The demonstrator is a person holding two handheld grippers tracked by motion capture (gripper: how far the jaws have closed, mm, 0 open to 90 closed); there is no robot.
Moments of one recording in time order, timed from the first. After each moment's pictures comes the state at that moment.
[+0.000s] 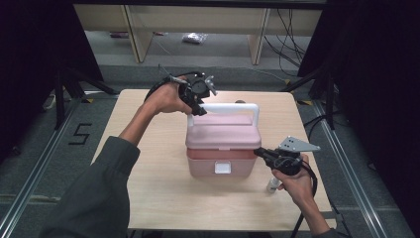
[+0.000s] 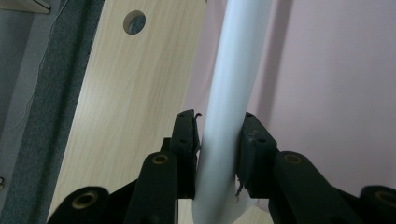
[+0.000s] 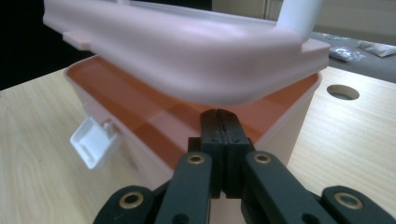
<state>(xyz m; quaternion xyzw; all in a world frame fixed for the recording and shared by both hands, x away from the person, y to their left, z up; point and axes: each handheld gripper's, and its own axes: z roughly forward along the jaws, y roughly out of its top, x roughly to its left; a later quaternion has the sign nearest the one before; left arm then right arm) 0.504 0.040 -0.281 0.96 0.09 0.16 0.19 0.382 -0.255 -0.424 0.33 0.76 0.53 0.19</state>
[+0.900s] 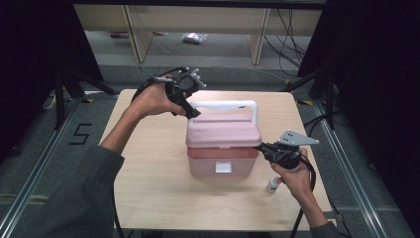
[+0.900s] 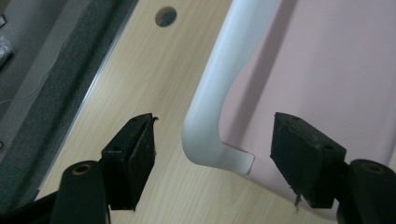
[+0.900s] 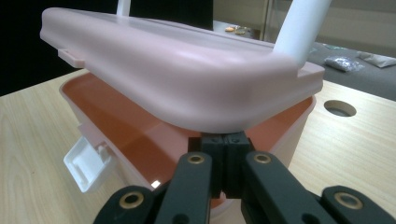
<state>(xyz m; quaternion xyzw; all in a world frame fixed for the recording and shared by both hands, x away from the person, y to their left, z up) 0.482 0.074 -0.264 0.93 0.20 0.18 0.25 0.393 -0.252 -0.415 0.33 0.75 0.54 0.20</state>
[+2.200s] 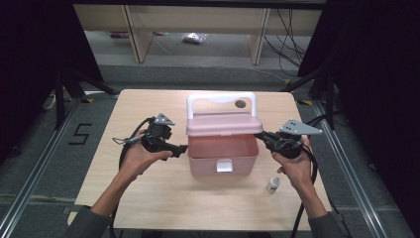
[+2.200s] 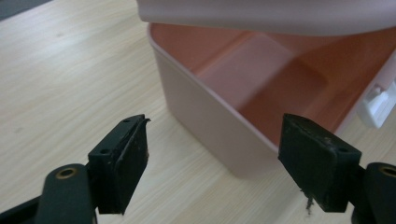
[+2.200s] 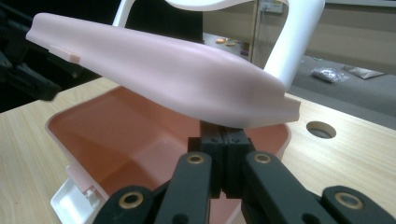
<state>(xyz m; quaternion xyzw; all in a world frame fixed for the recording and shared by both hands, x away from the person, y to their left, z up) 0.419 0.125 -0.382 0.84 0.38 0.14 0.37 0.406 -0.251 -0.390 0.33 0.74 0.55 0.21</state>
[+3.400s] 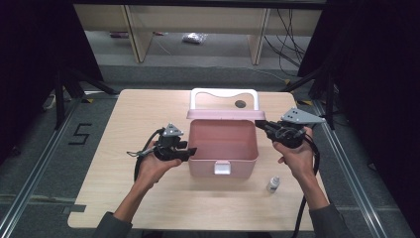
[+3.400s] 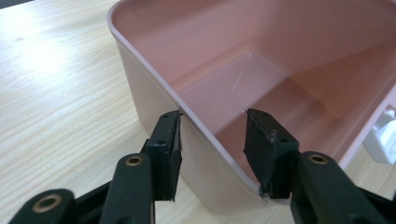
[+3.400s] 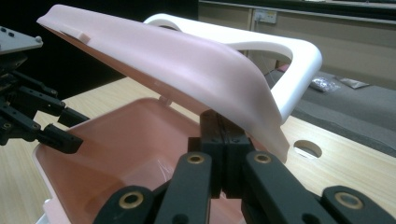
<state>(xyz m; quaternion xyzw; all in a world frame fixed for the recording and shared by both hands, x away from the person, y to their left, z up) 0.414 0.106 -0.421 0.81 0.38 0.13 0.42 0.420 -0.251 -0.362 0.32 0.74 0.55 0.23</state>
